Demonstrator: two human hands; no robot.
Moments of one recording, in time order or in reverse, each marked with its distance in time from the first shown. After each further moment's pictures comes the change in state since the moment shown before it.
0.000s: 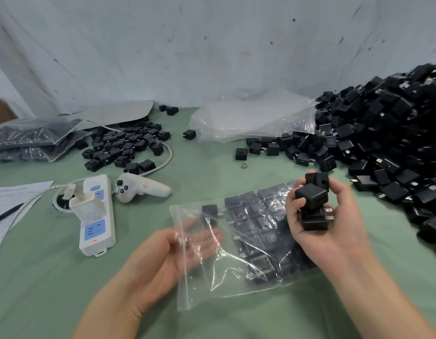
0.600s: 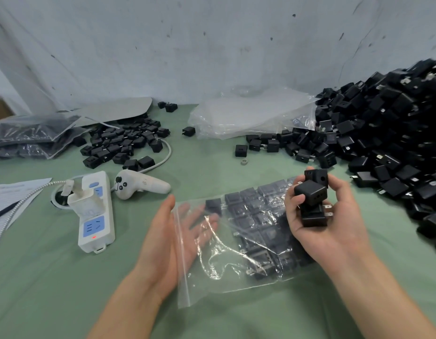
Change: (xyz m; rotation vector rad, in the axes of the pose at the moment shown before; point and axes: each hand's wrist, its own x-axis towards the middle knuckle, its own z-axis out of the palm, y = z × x) left_hand 0.008 -0.008 0.018 -0.022 0.042 0.270; right_hand 0.000 0.002 -0.001 -0.009 -0.009 0.014
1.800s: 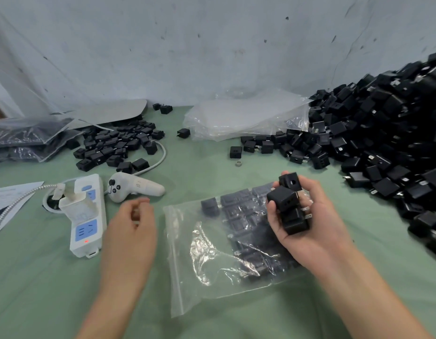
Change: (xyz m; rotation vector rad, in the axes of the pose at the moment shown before) left_hand -0.015 0.022 -0.013 1.110 0.570 0.561; right_hand -0.002 0.011 0.005 -0.232 0.034 0.023
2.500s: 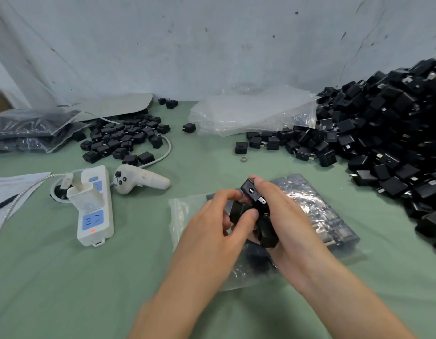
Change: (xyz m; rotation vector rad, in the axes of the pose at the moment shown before) left_hand -0.052 0.030 0.044 0.063 -0.433 0.411; right_hand -0.011 0.042 0.017 -0.534 -0.127 -0.166
